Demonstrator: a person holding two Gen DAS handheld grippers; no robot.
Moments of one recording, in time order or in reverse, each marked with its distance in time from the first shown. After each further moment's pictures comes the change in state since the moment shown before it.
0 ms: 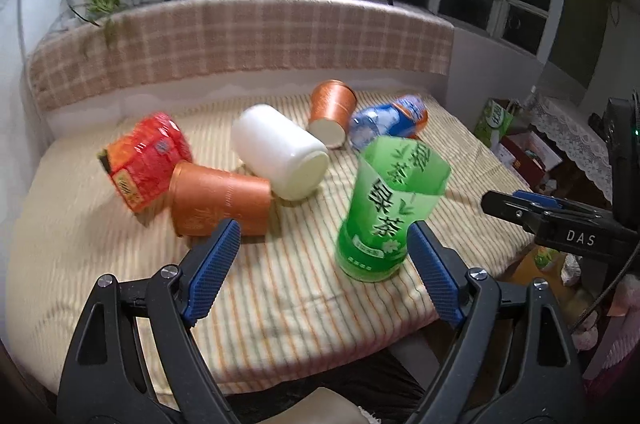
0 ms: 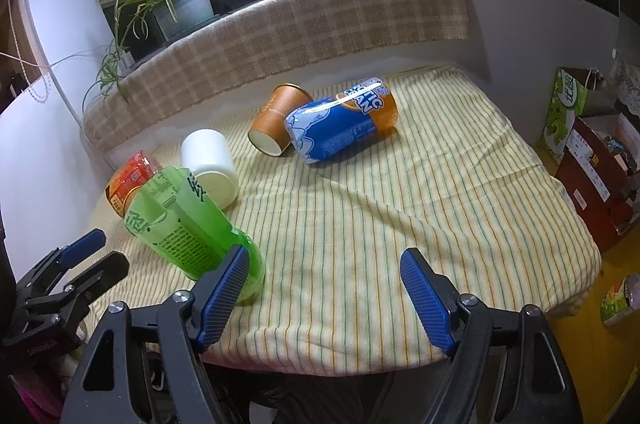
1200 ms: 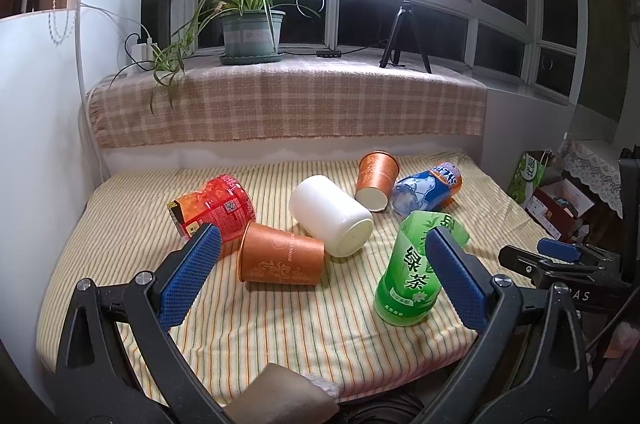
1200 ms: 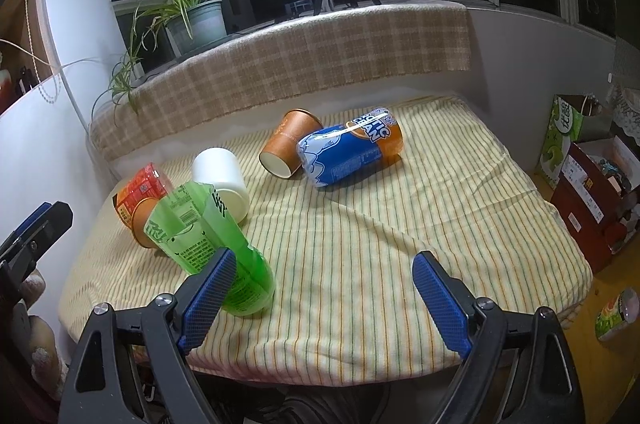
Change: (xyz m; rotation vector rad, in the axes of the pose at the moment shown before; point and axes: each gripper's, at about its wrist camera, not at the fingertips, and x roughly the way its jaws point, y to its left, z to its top) left arm -0.044 0.008 0.016 -0.030 -0.195 0.146; right arm -0.012 0.012 0.000 -0.032 -0.072 -0.008
